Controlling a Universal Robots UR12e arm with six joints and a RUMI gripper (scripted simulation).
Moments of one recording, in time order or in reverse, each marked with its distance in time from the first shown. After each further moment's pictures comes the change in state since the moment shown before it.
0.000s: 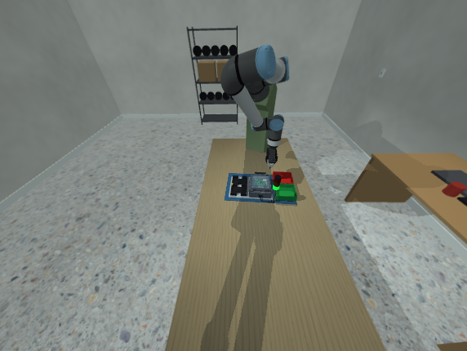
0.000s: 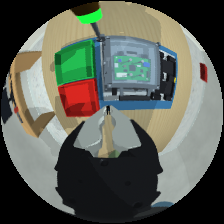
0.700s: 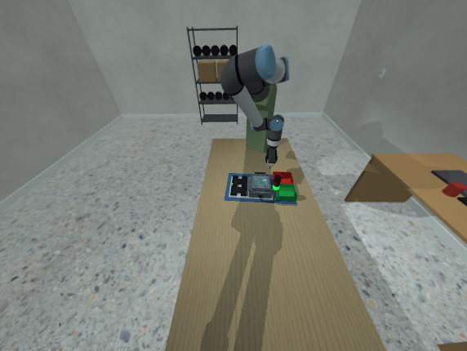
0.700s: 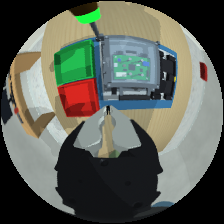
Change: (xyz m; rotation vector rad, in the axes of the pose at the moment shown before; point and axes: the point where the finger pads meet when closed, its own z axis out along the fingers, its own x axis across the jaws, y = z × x) arm 0.001 0.001 0.001 -0.003 0.001 0.009
